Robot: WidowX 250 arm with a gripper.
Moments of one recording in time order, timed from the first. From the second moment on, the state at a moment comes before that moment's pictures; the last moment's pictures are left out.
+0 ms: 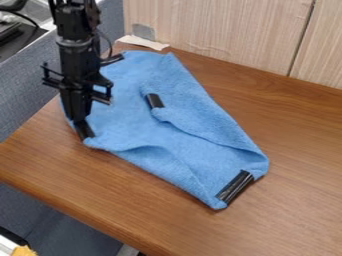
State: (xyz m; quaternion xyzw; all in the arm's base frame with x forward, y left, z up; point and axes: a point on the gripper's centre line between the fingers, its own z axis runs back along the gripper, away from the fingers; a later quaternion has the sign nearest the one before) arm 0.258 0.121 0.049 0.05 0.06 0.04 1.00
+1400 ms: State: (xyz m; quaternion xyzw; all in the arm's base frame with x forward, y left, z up) arm 0.259 0.116 0.106 0.07 0.02 0.03 1.00
